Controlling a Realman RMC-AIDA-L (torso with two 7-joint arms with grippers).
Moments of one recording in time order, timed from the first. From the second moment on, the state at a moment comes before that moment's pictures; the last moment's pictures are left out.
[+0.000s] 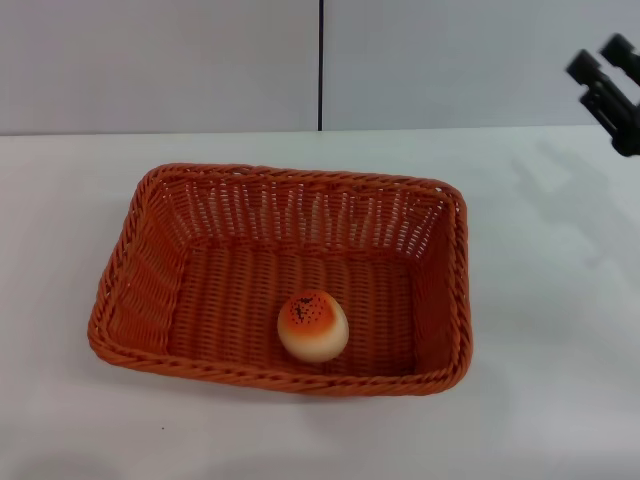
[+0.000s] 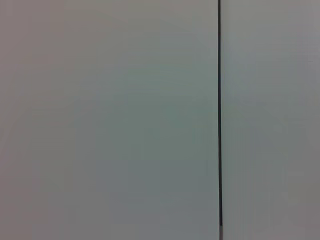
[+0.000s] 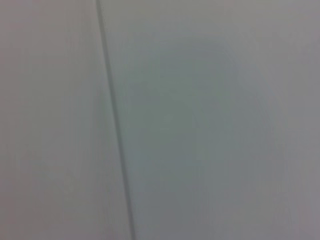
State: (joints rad) left arm -0.09 -2.06 -0.02 -0.05 1.30 1.68 -0.25; right arm 0.41 2.08 -0.71 -0.28 1.97 1.53 -2.32
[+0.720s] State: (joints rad) left arm -0.08 -2.07 0.02 -0.09 1.30 1.72 -0.26; right arm 0.39 2.08 -0.68 -0.26 1.97 1.50 -2.41
